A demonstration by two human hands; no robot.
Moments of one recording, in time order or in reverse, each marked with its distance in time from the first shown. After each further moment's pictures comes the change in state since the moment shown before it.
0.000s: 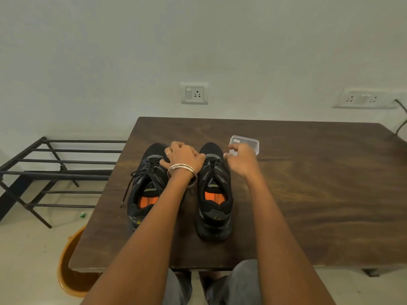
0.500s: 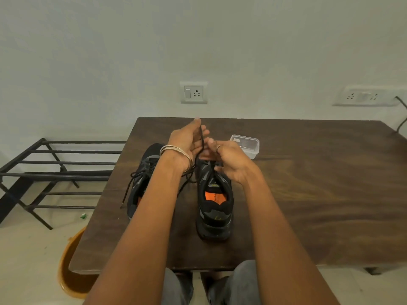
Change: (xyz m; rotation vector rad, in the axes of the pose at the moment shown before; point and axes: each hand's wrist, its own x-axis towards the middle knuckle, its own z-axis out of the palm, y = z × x) left_hand -0.008 0.030 -0.044 -1.245 -0.315 -0.171; right_hand -0.007 -0.028 0.010 0.678 -0.348 0.101
